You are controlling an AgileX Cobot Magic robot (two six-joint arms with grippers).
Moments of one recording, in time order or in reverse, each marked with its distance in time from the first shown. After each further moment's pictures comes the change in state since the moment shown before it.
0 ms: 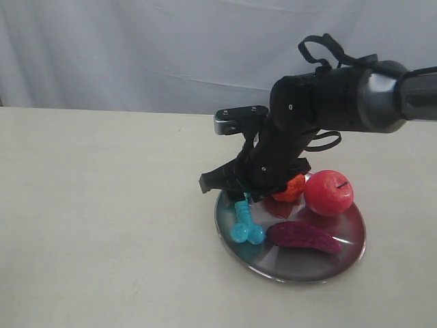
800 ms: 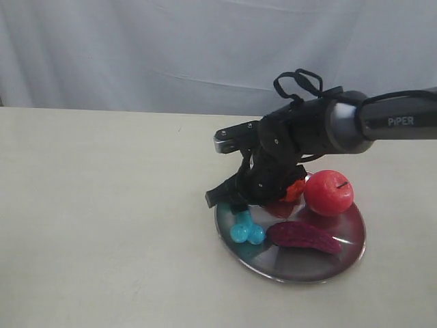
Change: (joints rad) left arm 0.000 0.000 0.000 0.000 0.000 0.000; right arm 0.000 0.130 0.000 -0.205 -0.140 0.116
